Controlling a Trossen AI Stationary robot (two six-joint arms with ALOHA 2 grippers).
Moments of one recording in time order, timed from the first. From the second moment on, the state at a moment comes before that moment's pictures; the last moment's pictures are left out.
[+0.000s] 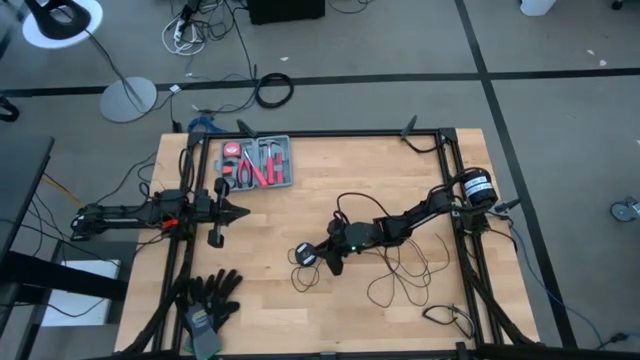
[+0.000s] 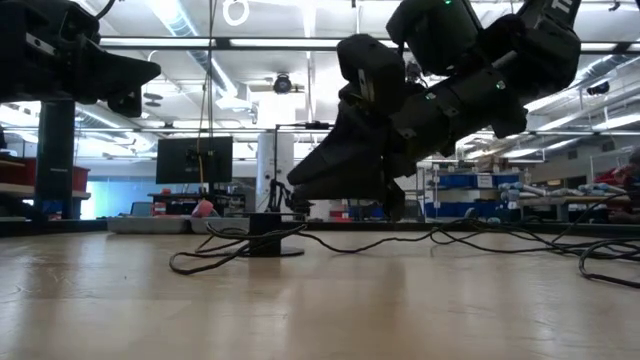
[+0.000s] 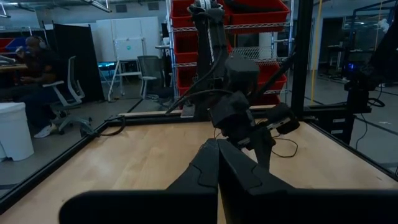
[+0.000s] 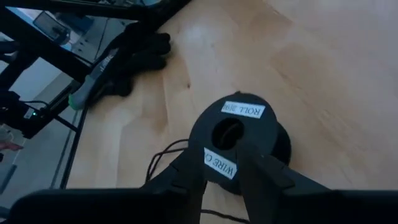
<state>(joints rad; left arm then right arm) 0.00 0.00 0.01 0.09 0.01 0.04 0.20 1.93 0.83 0.68 0.10 0.71</state>
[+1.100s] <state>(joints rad) 0.00 0.00 0.01 0.62 -0.10 -0.21 0.10 1.93 0.83 0.67 -0.13 0.75</state>
